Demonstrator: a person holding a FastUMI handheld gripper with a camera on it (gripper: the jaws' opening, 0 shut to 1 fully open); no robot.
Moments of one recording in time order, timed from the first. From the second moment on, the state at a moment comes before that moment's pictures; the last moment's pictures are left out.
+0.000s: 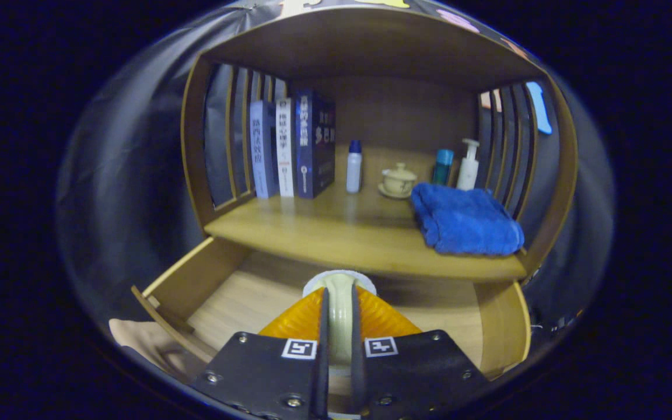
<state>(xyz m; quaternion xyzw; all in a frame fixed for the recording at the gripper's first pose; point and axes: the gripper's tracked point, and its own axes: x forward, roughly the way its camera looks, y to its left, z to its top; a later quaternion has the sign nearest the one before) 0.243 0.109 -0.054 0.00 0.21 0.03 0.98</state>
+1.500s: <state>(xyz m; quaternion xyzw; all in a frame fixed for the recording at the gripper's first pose) 0.393 0.078 -0.028 0.03 0.05 -0.09 0.99</state>
